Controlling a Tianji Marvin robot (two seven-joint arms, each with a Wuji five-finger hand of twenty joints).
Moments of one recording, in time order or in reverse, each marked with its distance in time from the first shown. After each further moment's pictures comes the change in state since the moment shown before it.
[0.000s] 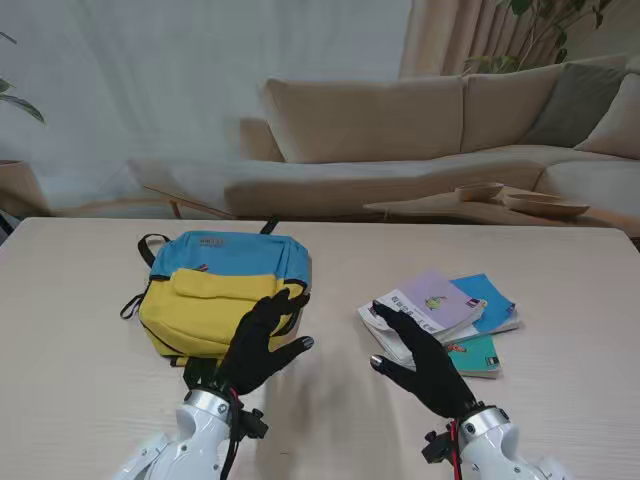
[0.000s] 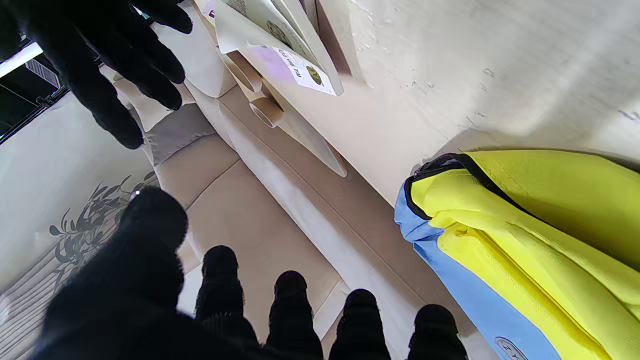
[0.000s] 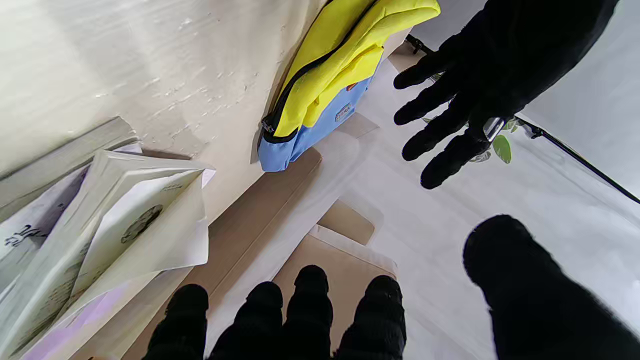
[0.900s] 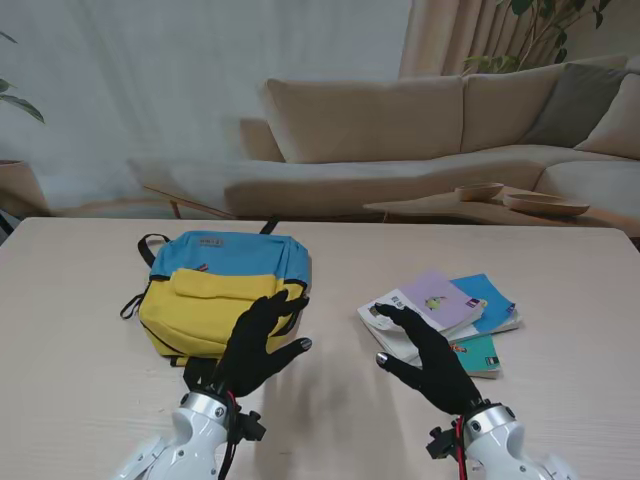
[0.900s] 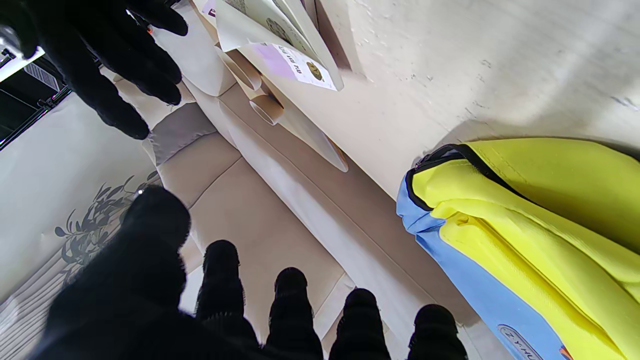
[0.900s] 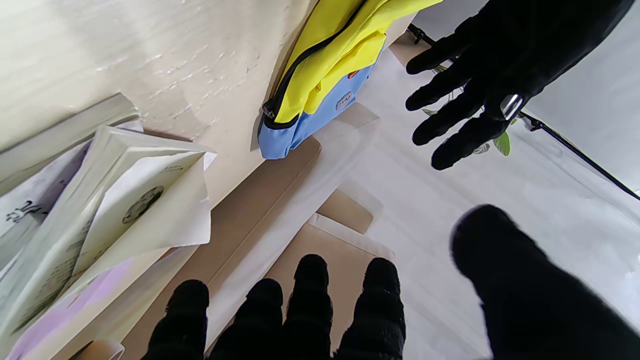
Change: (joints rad) left arm 0.026 0.003 -0.013 -0.029 0.030 0.003 0.004; right arm -0.001 -0.002 0.020 0.005 -0.003 -0.021 -0.015; left_hand 0.011 -0.003 0.004 0.000 0.000 0.003 0.085 0.040 0.000 0.002 0.047 0.024 0.000 0.000 0.001 0.023 0.000 0.000 0.000 0.000; right_hand 0.043 -0.039 0.076 0.012 0.000 0.000 0.219 0.161 0.000 0.000 0.164 0.062 0.000 0.000 0.046 0.001 0.012 -0.001 0.032 0.043
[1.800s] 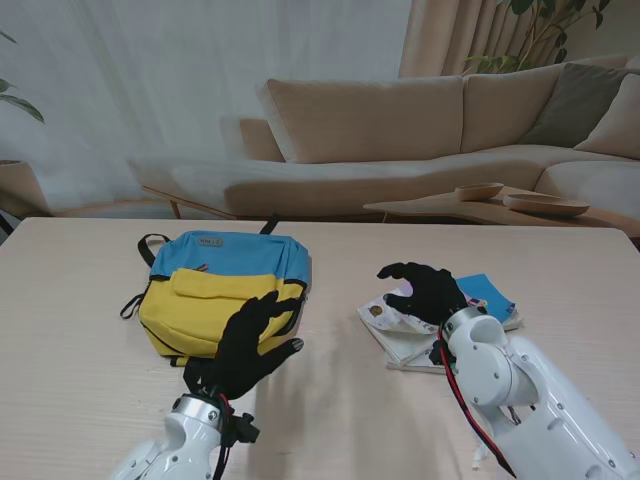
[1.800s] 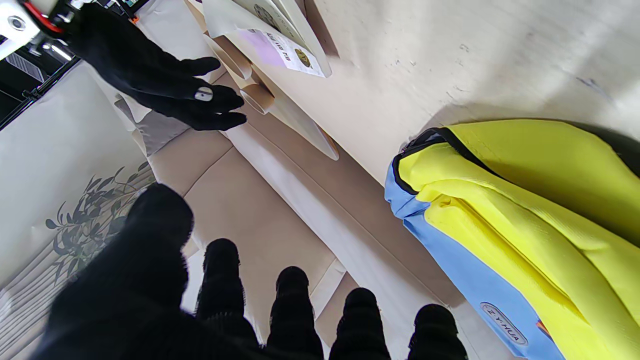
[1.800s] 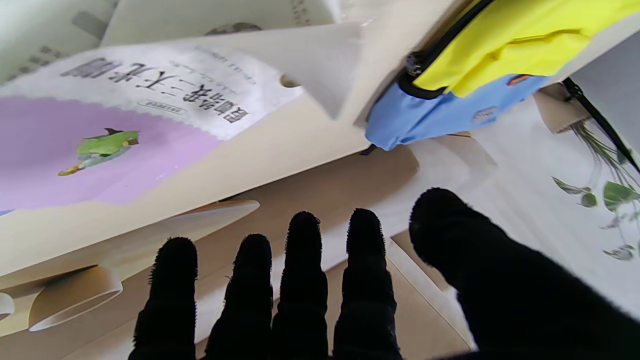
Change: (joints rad) left arm 0.035 0.000 -0.026 -0.021 0.016 0.013 0.021; right arm 0.505 0.040 -0.154 0.269 -0.242 0.282 0.189; left_hand 0.011 -0.010 0.011 0.000 0.000 0.001 0.017 0.011 0.000 0.011 0.010 0.001 0.000 0.001 0.001 0.025 -0.001 0.000 0.000 0.014; right_hand 0.098 -0.099 0.203 0.040 0.217 0.086 0.373 -0.055 0.201 0.072 0.253 0.111 0.136 0.112 0.322 0.138 0.049 0.134 0.601 -0.032
